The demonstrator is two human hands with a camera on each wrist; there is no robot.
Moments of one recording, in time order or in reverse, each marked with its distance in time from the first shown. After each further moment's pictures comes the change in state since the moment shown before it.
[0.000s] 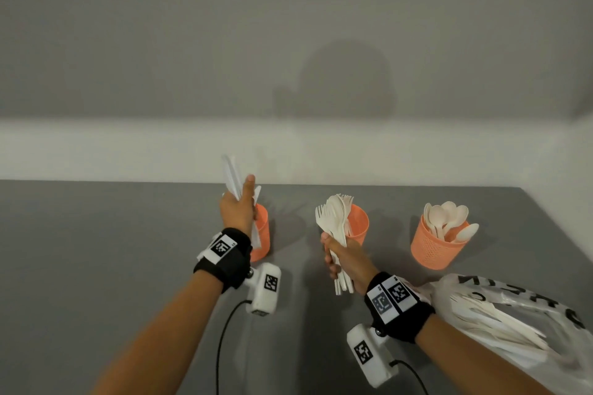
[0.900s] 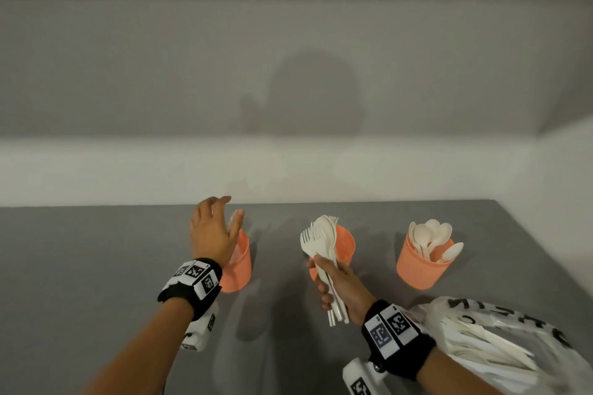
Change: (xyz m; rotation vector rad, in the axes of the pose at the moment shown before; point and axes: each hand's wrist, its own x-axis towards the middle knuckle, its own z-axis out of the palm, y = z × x) left_hand 0.048 -0.037 -0.010 0.890 -0.112 0.635; right_hand -0.003 -0.012 -0.005 0.094 -0.038 0.117
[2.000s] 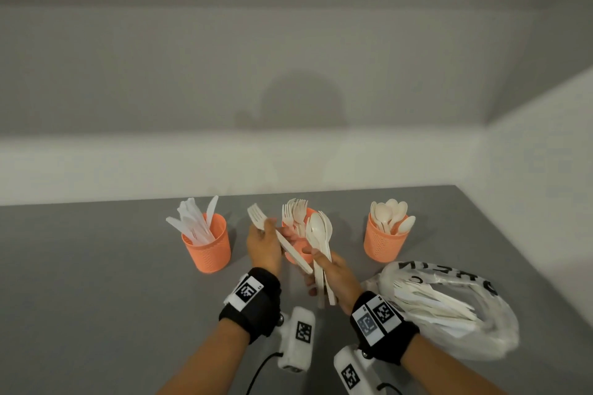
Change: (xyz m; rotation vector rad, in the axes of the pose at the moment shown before) left_hand -0.092 0.152 0.012 -1.114 -0.096 -0.672; right_hand -0.046 0.024 -0.034 -0.029 0.077 -0.176
